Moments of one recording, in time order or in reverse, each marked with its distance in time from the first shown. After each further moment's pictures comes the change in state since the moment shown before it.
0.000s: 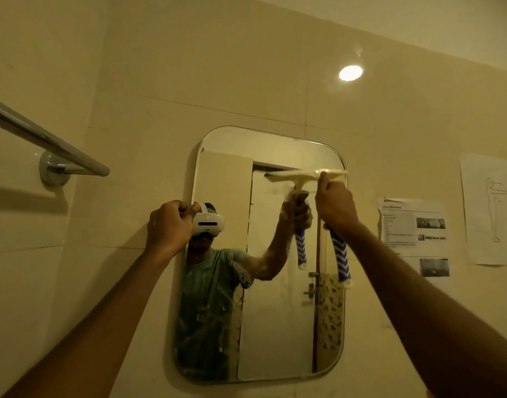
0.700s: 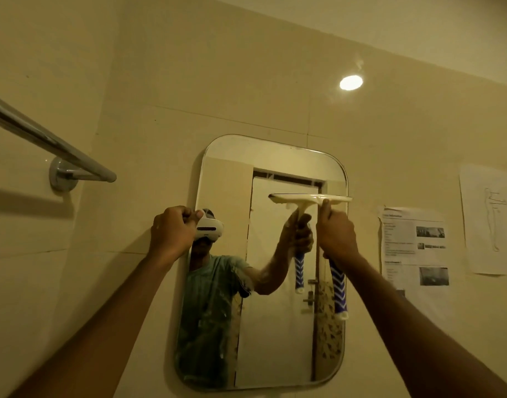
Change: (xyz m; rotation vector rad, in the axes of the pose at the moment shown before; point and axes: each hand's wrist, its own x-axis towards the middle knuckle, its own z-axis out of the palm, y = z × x) left_hand 0.001 0.002 -0.005 -0.024 -0.022 -0.002; right_hand -0.029 0.024 0.009 0.032 -0.013 0.056
